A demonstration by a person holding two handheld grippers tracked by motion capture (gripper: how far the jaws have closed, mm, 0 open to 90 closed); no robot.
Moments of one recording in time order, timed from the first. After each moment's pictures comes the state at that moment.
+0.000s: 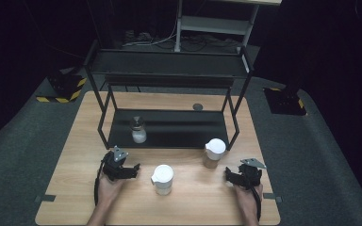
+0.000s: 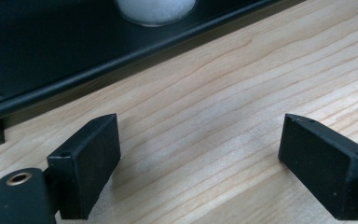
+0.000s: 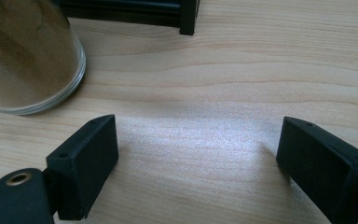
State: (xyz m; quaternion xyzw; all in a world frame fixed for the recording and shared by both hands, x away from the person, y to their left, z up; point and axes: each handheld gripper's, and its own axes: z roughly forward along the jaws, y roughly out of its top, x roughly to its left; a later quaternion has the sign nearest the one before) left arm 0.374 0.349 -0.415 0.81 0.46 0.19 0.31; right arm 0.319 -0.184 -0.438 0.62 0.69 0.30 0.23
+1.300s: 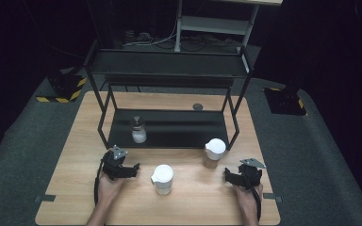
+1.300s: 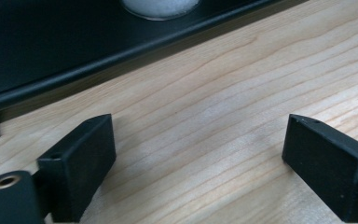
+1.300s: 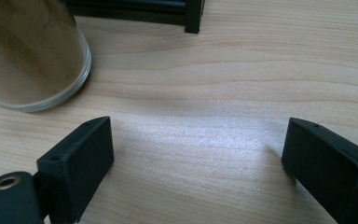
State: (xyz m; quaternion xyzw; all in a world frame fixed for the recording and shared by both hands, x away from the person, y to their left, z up) left arm 0.380 0.350 -0.414 0.81 0.47 0.18 0.30; right arm 0.319 -0.191 -0.438 0.62 0.69 0.31 0.21
